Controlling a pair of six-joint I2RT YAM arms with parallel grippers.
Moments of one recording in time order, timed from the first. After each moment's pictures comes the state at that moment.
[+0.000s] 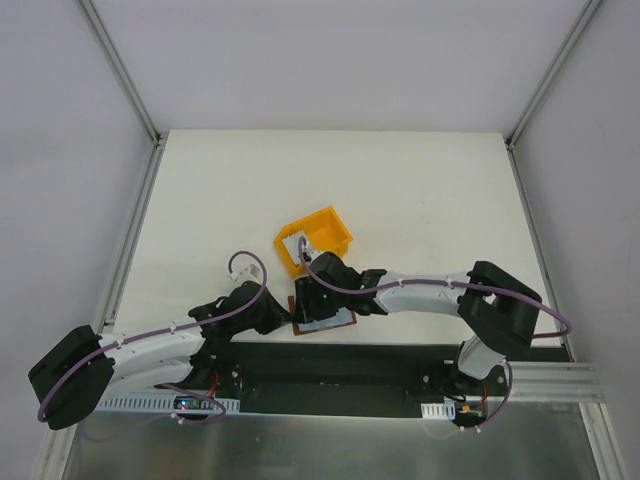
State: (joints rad) left arm -0.87 0.93 0.16 -0.02 -0.06 -1.29; right arm 1.12 1.64 0.88 -0.10 -0.14 0.79
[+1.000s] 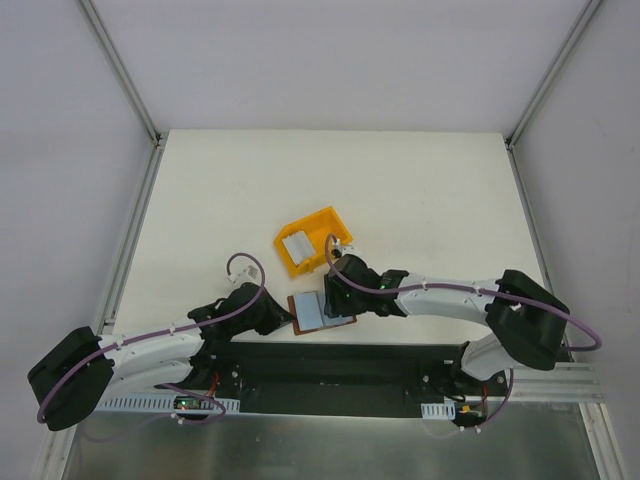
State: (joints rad) left arm -0.86 0.92 0.14 0.00 -0.06 -1.34; right arm 1.08 1.49 0.77 -0.27 0.10 0.79
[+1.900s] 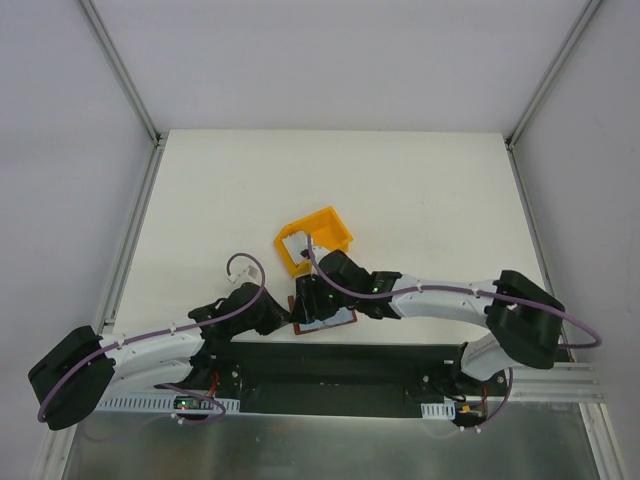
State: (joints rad) left arm -0.86 0.93 0.14 0.00 -0.07 -1.34; right arm 1.14 1.54 0.84 -0.02 -0.22 0.76
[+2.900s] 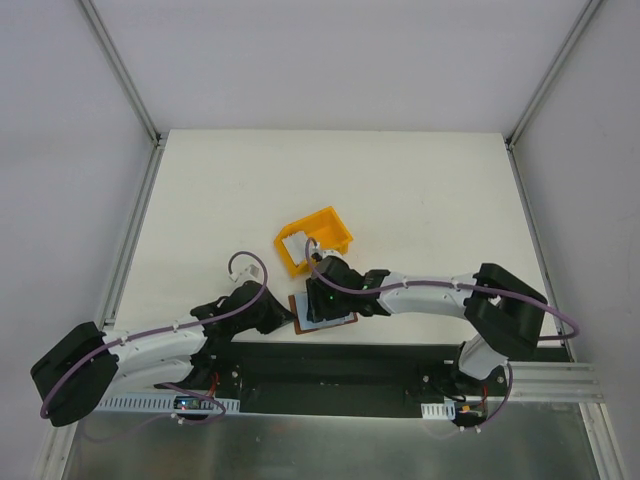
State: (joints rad) left arm -0.86 0.96 0.16 0.00 -0.07 -1.34; right arm 1.13 1.60 0.86 -0.24 0.04 0.81
